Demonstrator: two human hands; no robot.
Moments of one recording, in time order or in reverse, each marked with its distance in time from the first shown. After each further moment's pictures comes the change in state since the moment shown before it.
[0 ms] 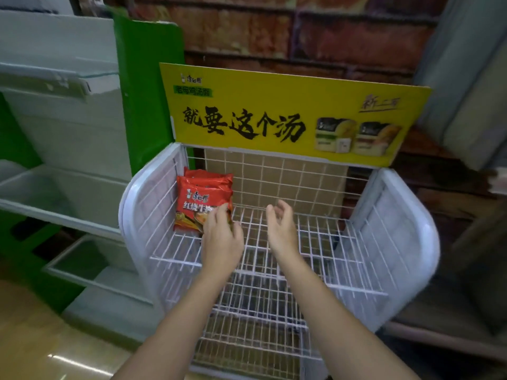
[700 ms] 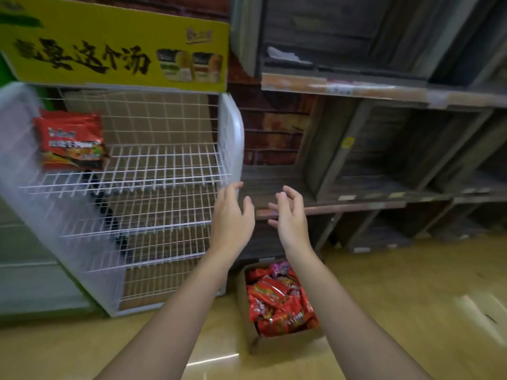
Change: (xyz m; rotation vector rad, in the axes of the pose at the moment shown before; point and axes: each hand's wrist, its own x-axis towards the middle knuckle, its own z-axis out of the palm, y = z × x) left_hand -0.332 0.207 0.043 -0.321 -0.348 0.156; right_hand -0.308 0.049 -0.304 0.126 0.395 0.068
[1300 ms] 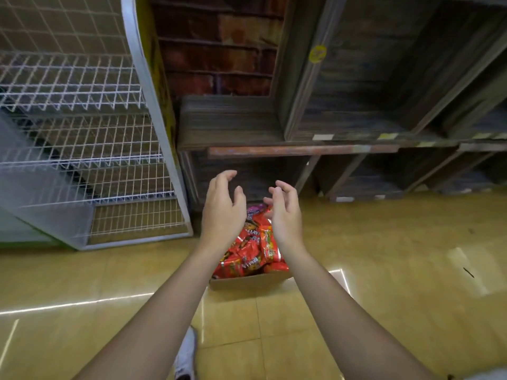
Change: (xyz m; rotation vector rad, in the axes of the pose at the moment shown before) left_hand -0.087 0.000 0.240 0.032 -0.053 -0.176; right_hand 0.045 0.150 -0.211 -0.125 -0.061 0.123
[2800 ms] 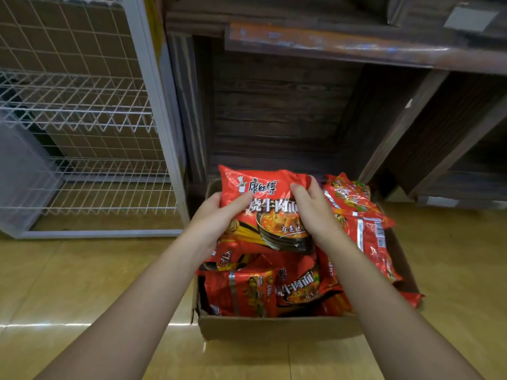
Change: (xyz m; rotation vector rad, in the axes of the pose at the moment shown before) left_hand 0.059 -0.436 0.206 -0.562 -0.201 -0.536; right_hand 0.202 0.415 0.094 -0.188 -0.276 -0.061
